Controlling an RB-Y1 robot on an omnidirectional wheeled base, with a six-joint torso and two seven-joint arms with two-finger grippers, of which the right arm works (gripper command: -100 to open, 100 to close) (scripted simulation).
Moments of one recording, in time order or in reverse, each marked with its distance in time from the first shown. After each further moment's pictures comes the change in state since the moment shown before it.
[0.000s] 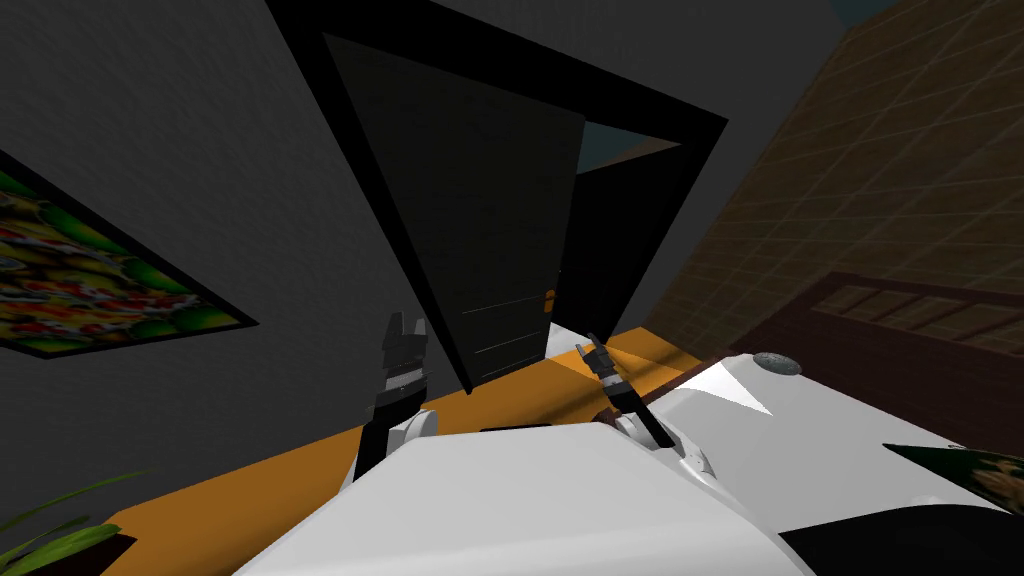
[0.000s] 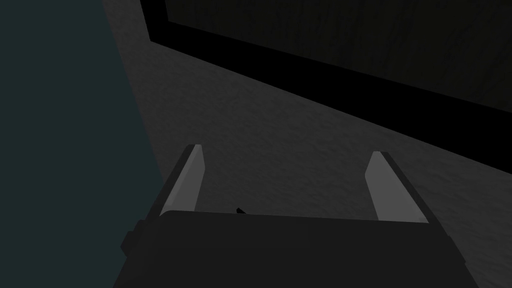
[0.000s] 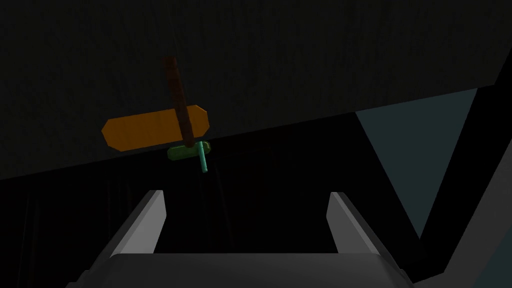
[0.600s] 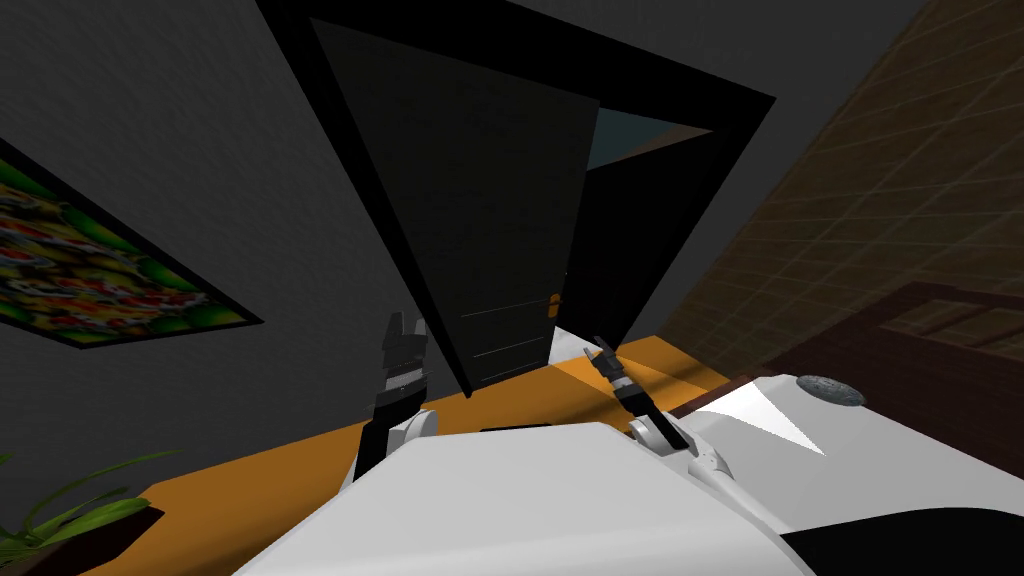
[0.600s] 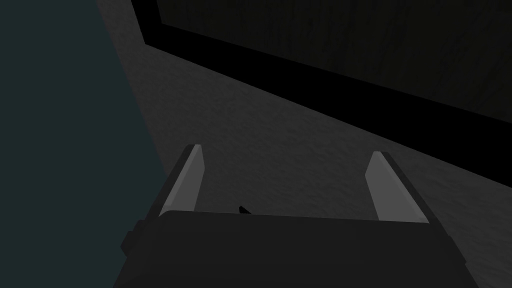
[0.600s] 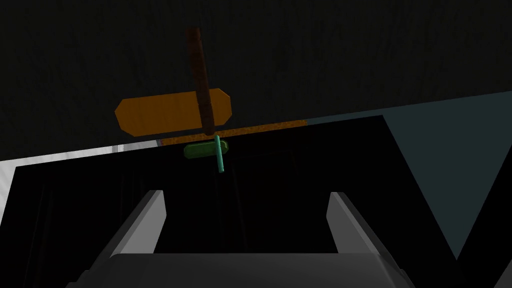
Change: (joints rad) arm -0.028 -0.081 0.020 0.129 -0.032 -0.035 -0.042
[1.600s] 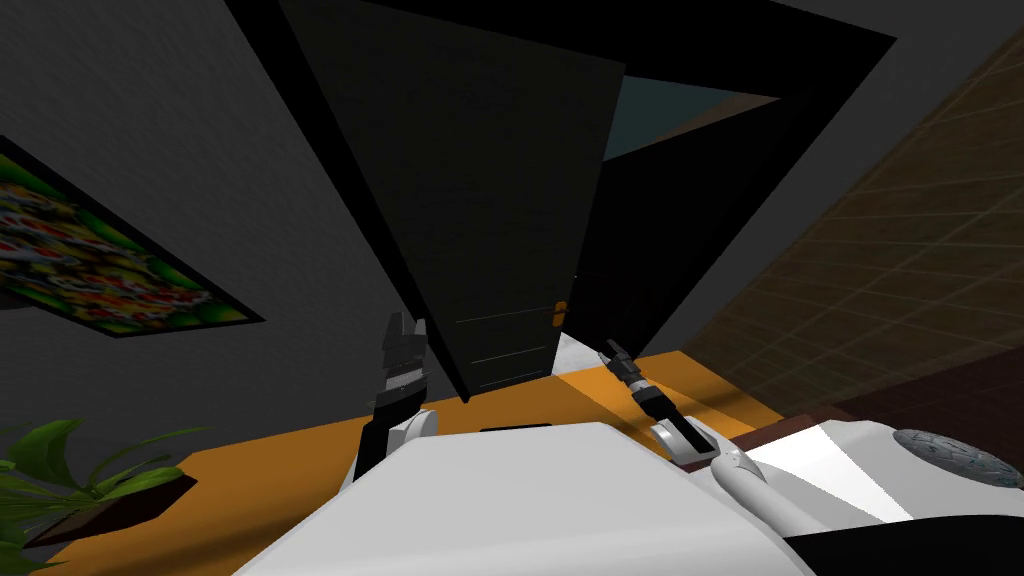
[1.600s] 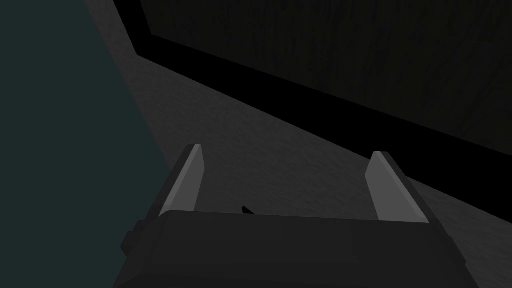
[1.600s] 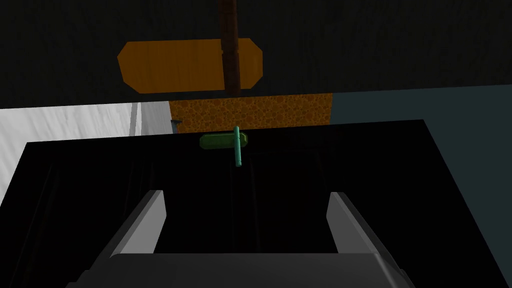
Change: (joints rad) arm -0.053 -0.108 0.037 0.213 -0.040 -0.068 -0.062
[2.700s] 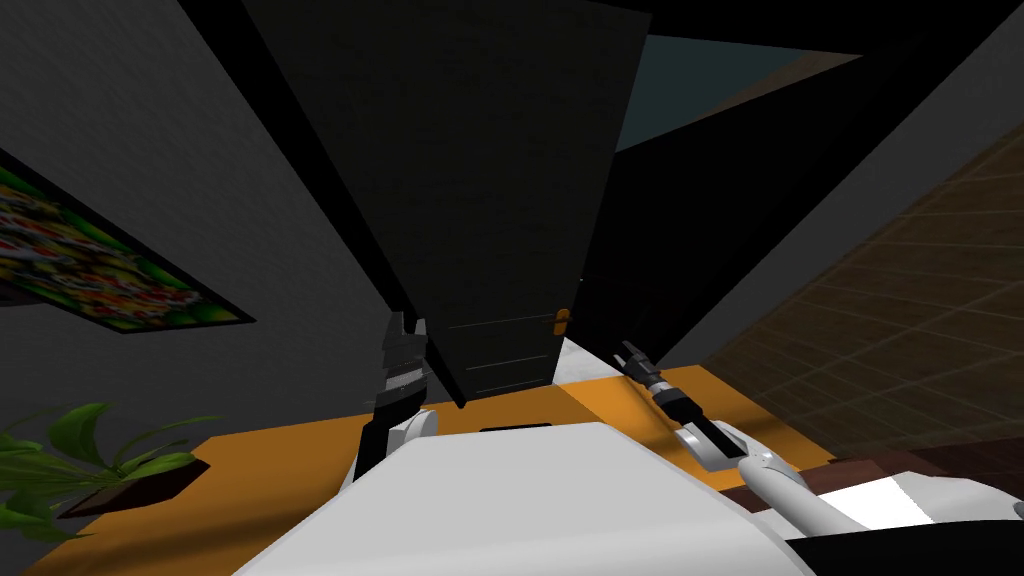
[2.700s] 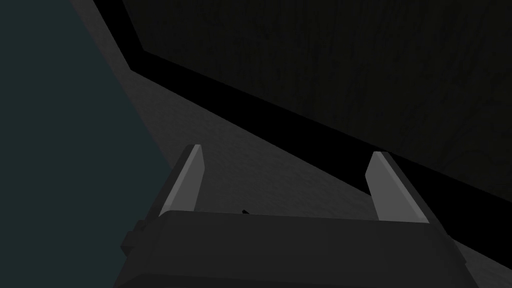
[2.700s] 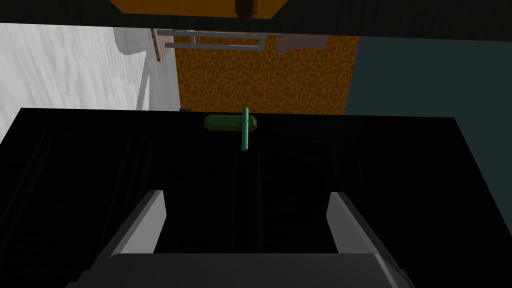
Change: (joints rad) arm -0.031 -0.094 0.026 0.156 -0.037 -0.048 -0.049
